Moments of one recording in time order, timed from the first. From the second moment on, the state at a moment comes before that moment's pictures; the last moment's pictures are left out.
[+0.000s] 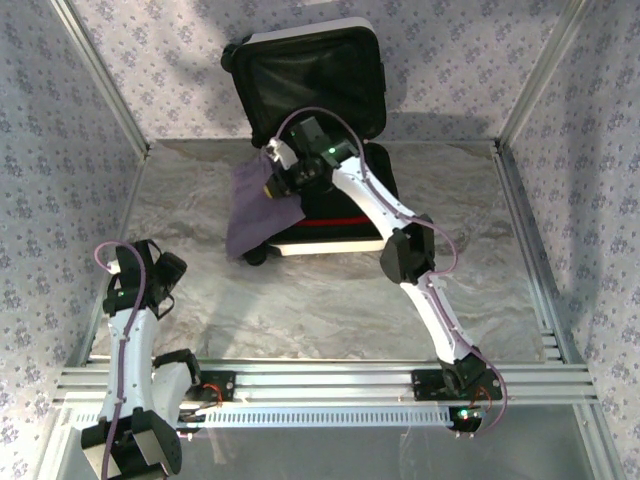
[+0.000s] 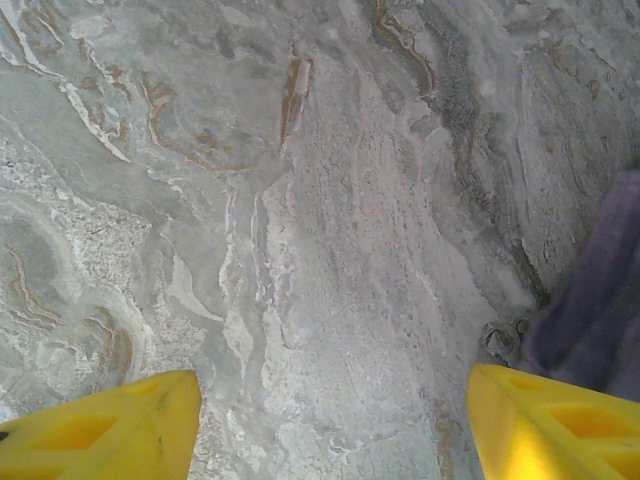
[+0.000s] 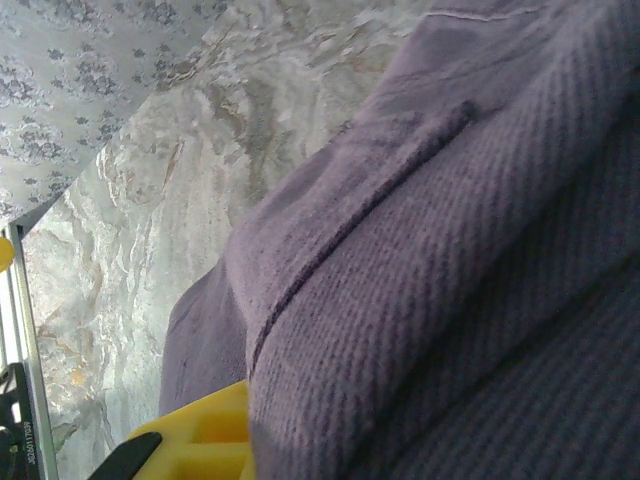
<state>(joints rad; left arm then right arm) 0.24 0.79 0.61 -0.71 -0.02 -0.72 0.61 2.49 2.62 -0.99 -0.58 0.01</state>
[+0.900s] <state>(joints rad) 0.24 0.82 0.60 -0.65 0.04 -0.74 0.31 2.29 2.22 -1.00 -0.43 -0.09</state>
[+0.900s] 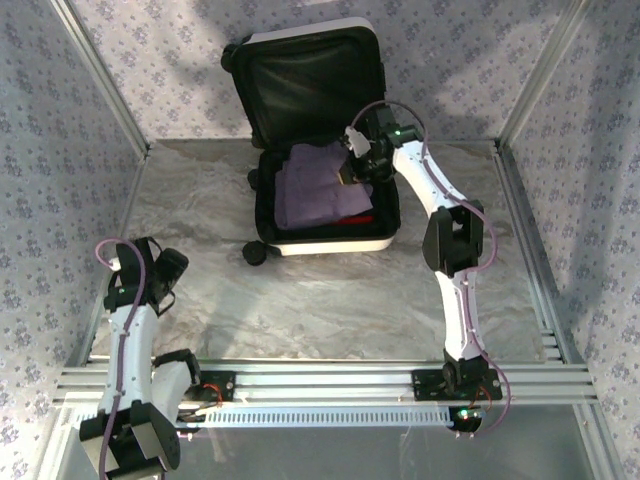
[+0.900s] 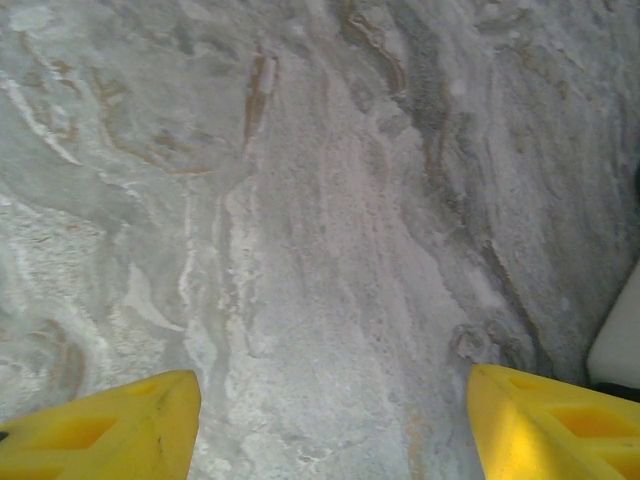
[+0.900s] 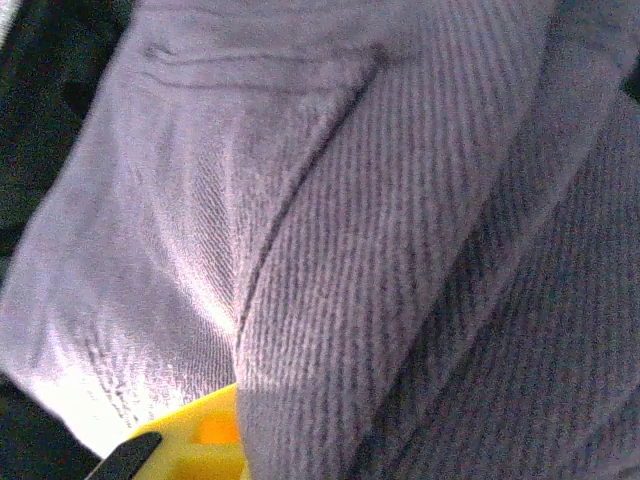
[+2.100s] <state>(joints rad) -0.30 1.21 0.84 -0.45 0.17 -0.63 0.35 2.20 2.07 -0.60 -0.43 0.13</state>
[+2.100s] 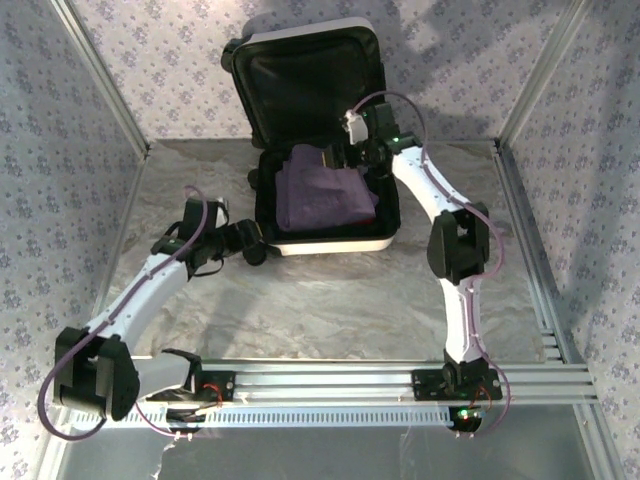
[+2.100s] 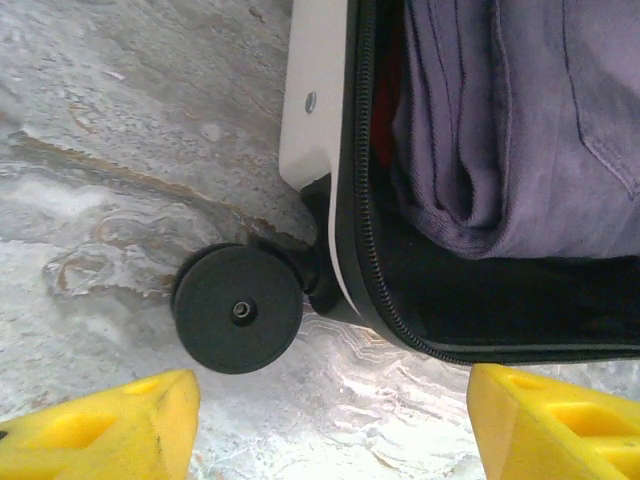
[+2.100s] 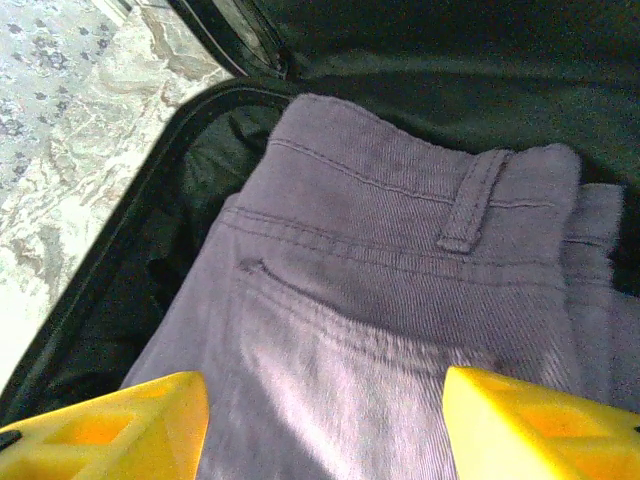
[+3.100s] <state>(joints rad) -0.34 1.40 1.01 -0.56 0.05 -0.59 0.34 2.15 1.97 -0.60 -0.32 0.13</state>
